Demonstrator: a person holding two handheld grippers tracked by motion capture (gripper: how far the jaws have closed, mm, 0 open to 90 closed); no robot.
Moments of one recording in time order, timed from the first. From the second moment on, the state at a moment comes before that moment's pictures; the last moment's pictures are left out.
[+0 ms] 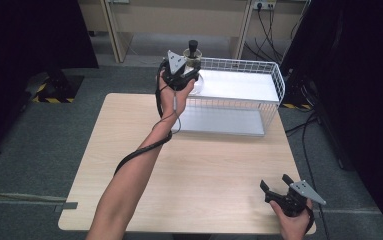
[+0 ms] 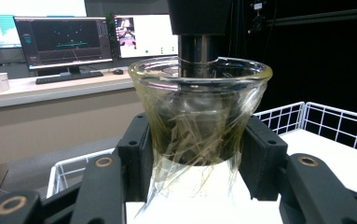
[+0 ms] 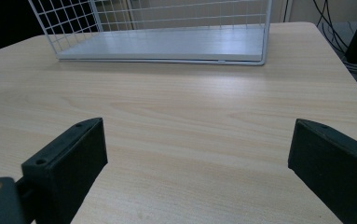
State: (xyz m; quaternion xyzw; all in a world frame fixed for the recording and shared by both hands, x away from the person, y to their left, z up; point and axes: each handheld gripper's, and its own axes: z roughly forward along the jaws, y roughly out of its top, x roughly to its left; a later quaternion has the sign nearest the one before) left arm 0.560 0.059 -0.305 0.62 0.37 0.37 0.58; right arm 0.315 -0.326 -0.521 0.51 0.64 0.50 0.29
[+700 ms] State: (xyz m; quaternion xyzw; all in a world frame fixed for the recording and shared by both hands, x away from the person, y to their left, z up) left arm 0.569 0.061 -0.311 0.62 0.39 0.35 0.59; right arm 0.315 -0.325 -0.521 0.51 0.65 0.50 0.29
